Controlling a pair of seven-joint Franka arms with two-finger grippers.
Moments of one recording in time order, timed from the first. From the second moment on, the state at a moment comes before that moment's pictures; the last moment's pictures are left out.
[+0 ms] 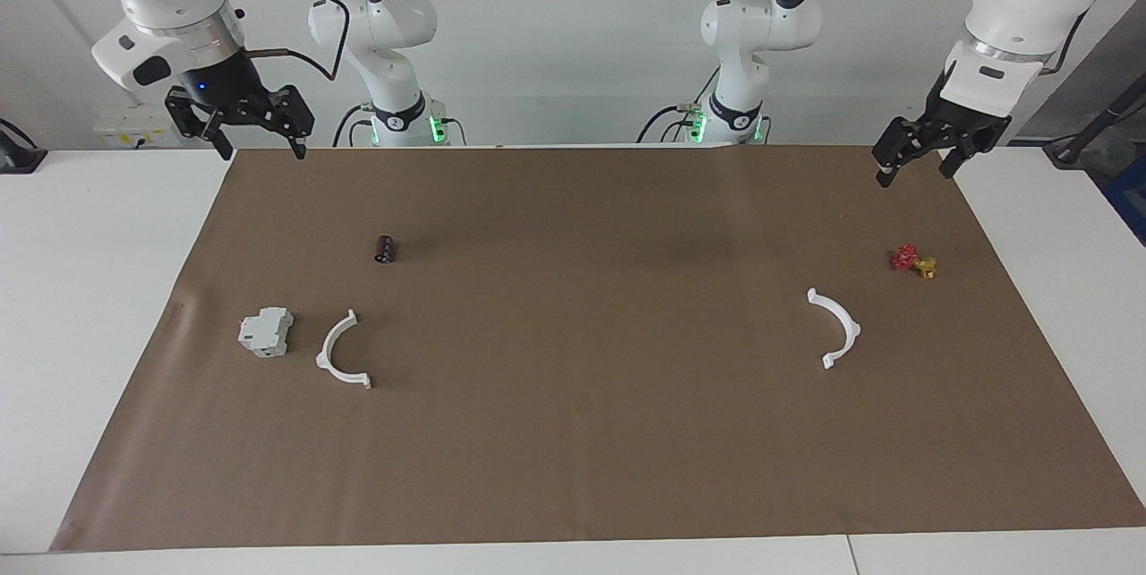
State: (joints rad) left arm -0.07 -0.01 0.04 -1.57 0.03 1.61 -0.10; right arm 0.11 -0.07 -0.12 -1.61 -0.04 1.52 -0.03
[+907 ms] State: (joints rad) left arm -0.07 -0.01 0.04 -1.57 0.03 1.61 -0.10; right arm 0.10 0.13 -0.12 -1.77 0.07 2.01 -0.21
